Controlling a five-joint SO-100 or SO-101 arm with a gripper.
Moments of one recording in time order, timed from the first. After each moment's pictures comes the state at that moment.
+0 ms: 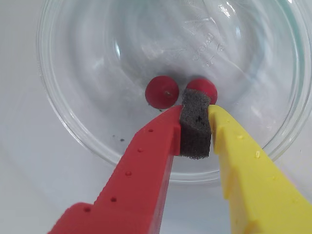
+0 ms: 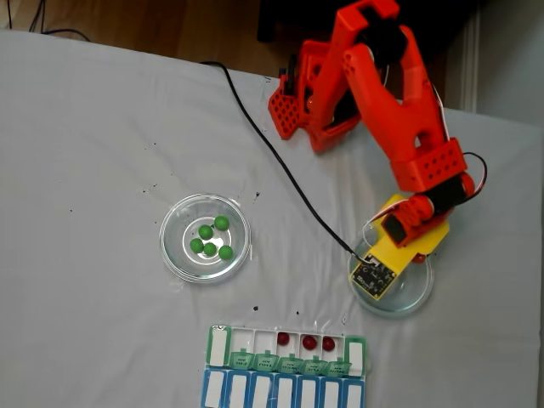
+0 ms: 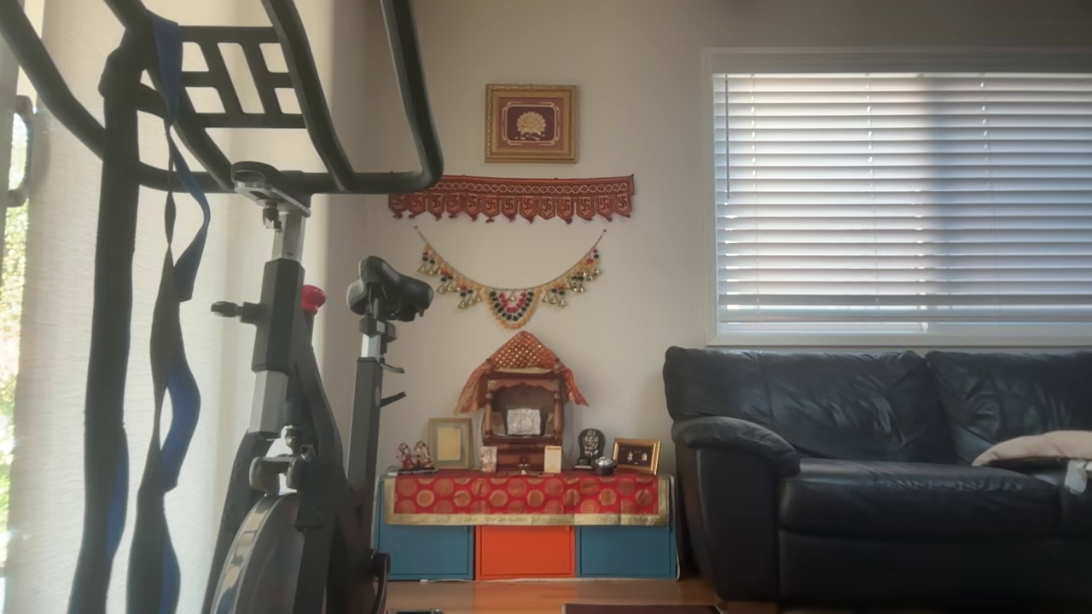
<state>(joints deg) -39.5 120.5 124.9 59.3 -14.5</state>
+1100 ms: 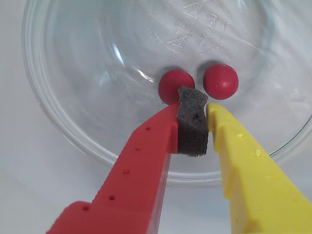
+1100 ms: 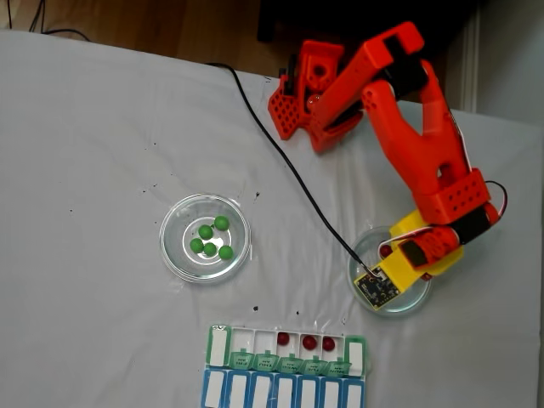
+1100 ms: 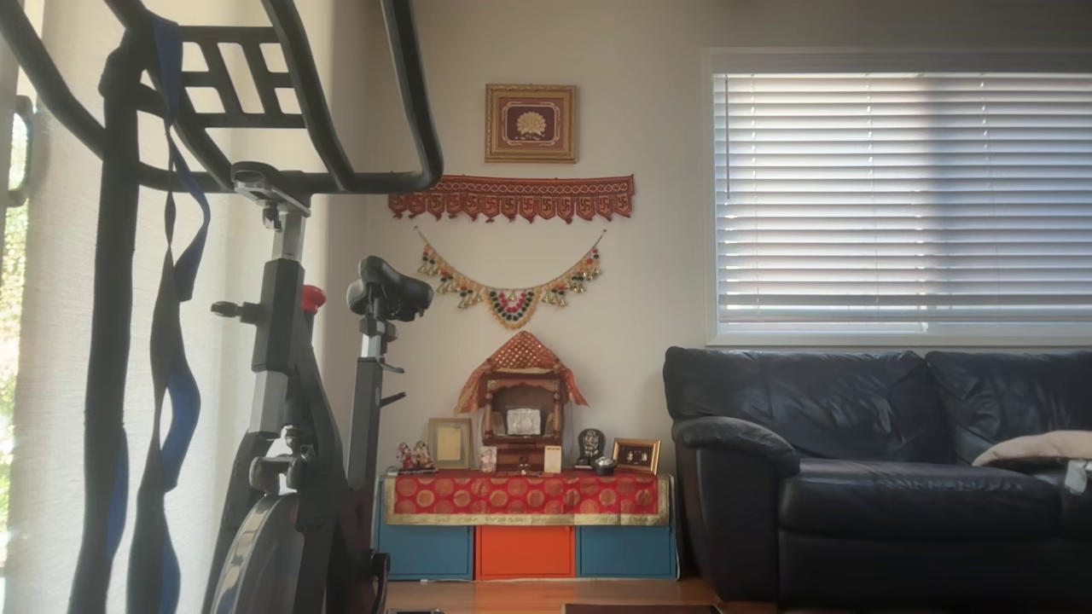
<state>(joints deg) -39.6 104.9 106.5 67.0 -3.7</state>
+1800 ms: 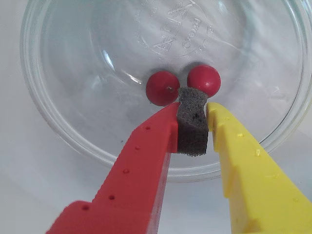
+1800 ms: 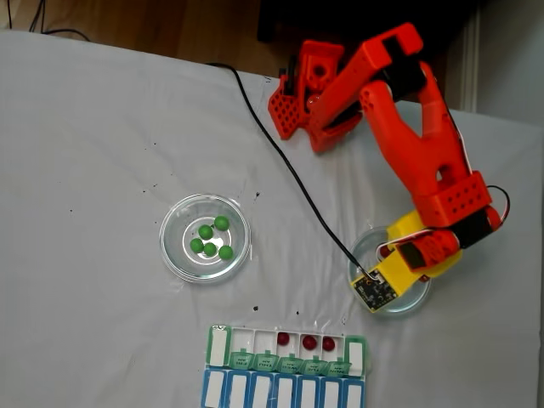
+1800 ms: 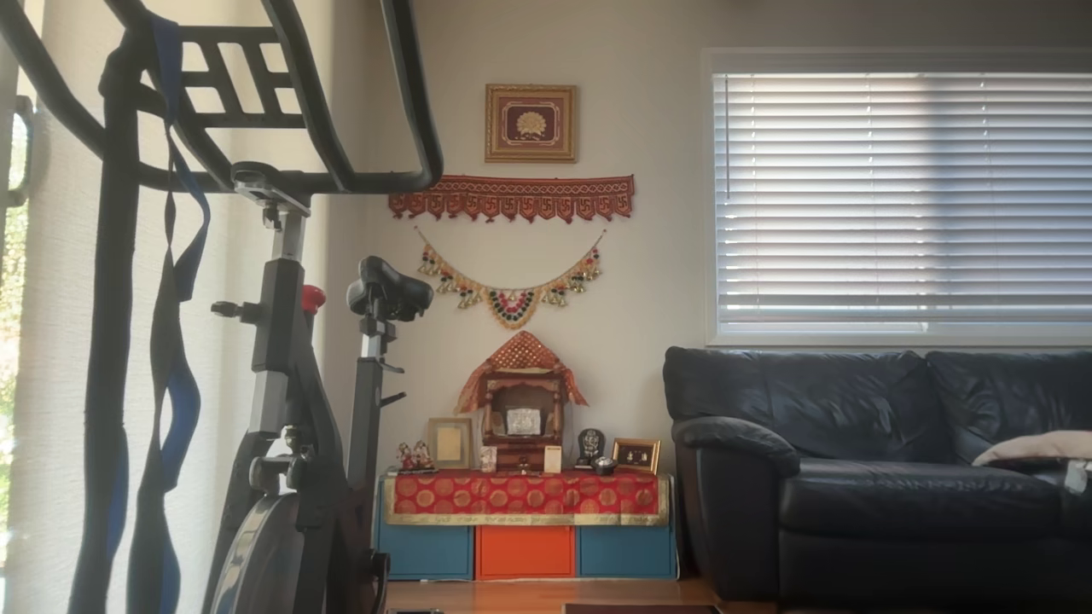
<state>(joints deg) -37.9 104.9 103.7 72.2 -5.6</state>
